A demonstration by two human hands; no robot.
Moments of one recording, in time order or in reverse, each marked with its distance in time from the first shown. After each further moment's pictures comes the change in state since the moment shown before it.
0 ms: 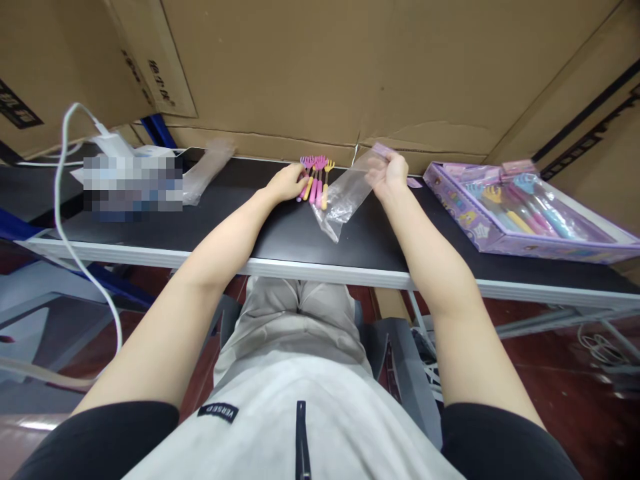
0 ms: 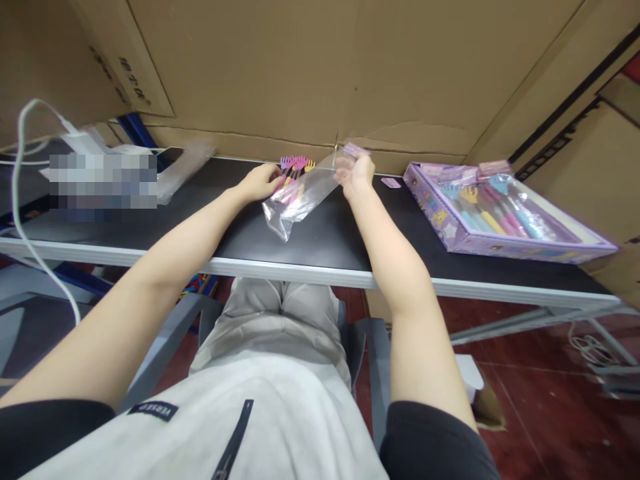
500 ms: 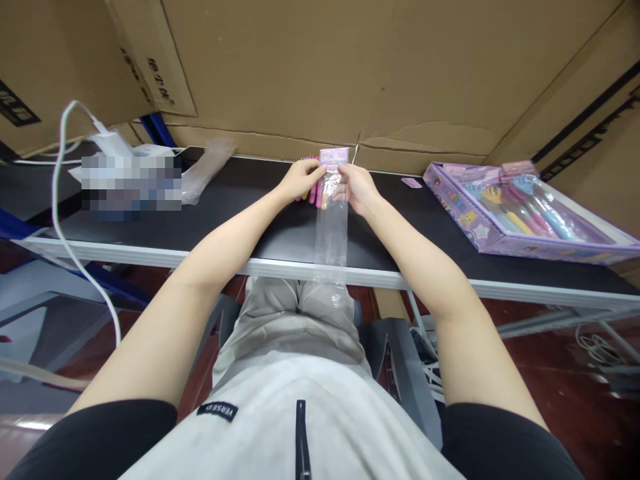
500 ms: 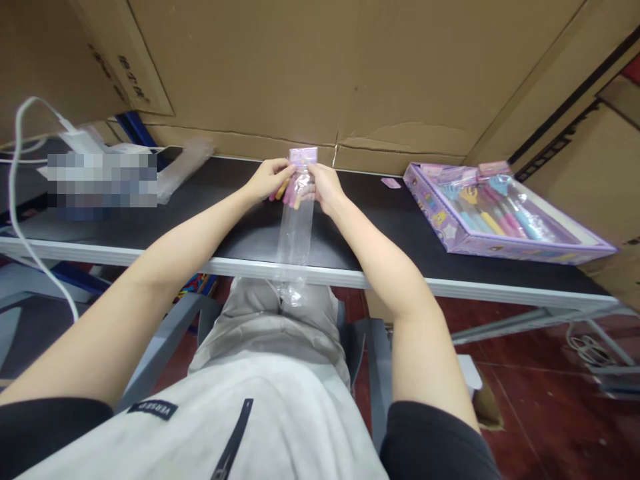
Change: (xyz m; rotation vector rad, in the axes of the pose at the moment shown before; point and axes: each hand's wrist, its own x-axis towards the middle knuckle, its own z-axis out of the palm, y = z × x) left_hand -0.007 0.041 0.003 -0.668 0.031 0.018; right_hand -0.038 0.040 0.021 -0.297 -0.395 -0.007
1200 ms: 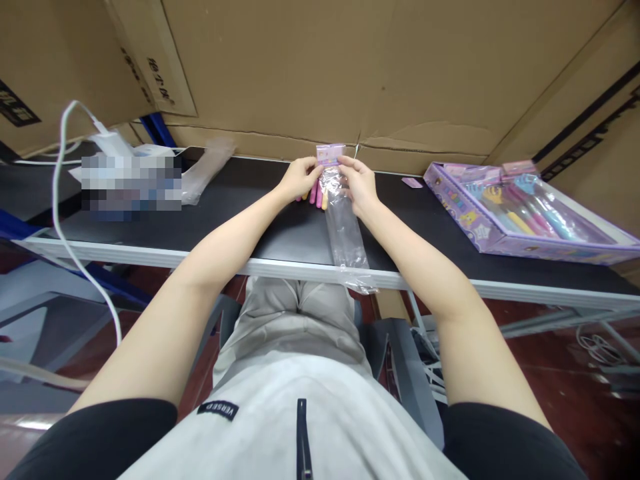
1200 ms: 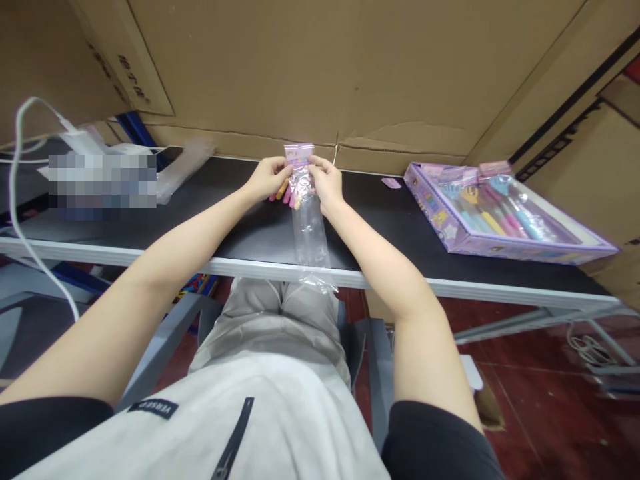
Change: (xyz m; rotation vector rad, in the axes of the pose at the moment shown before) left_hand -0.002 0.004 0.000 -0.059 0.065 -0.045; right_hand 0.026 0.022 -0.014 -0.050 0.091 -0.221
